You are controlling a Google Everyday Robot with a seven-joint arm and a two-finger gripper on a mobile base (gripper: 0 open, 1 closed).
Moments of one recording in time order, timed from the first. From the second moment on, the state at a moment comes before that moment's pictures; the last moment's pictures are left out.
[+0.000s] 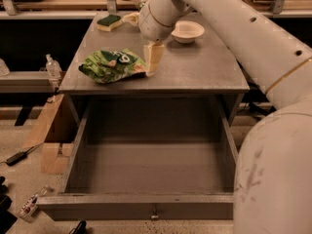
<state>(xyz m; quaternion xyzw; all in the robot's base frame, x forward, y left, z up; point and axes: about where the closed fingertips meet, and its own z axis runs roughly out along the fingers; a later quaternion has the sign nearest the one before) 0.720 0.038 0.913 -0.83 0.46 -0.04 0.33</state>
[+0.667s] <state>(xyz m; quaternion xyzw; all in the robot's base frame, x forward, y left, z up) 0.711 0.105 0.903 -0.85 0.40 0.03 0.33</state>
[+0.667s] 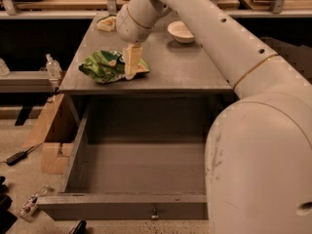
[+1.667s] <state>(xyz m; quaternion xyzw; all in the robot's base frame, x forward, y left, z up) 0.696 0.151 0.880 -0.87 0.40 0.09 0.26</state>
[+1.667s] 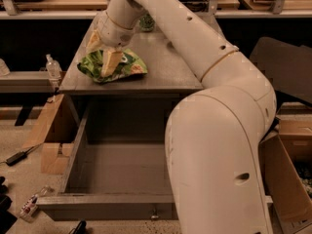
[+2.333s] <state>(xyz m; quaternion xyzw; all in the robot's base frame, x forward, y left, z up) 0.697 0.156 0.874 -0.87 0.40 0.09 0.26</state>
